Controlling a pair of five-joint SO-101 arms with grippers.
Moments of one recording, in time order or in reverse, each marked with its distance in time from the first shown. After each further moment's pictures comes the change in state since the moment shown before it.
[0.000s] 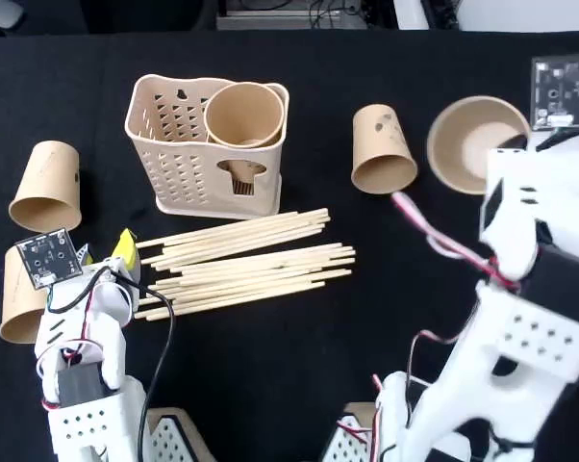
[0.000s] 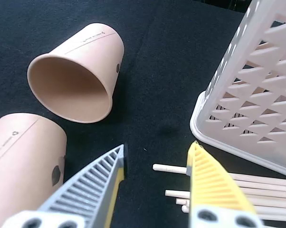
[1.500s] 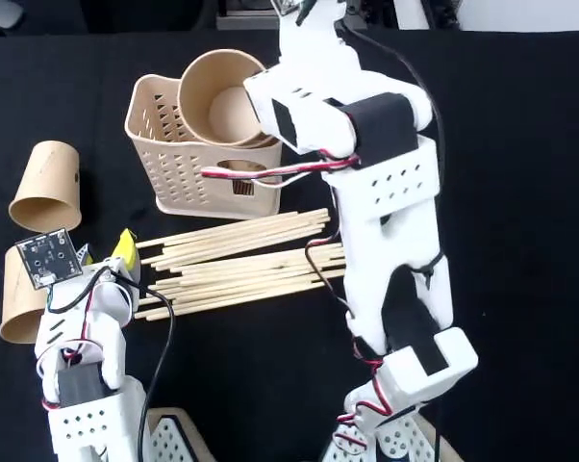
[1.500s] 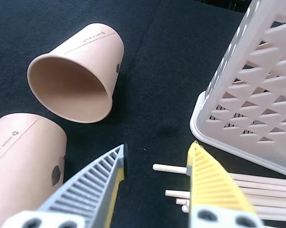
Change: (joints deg) left arm 0.0 0.0 0.0 0.0 0.0; right arm -43.9 48.2 -52.9 15.3 -13.2
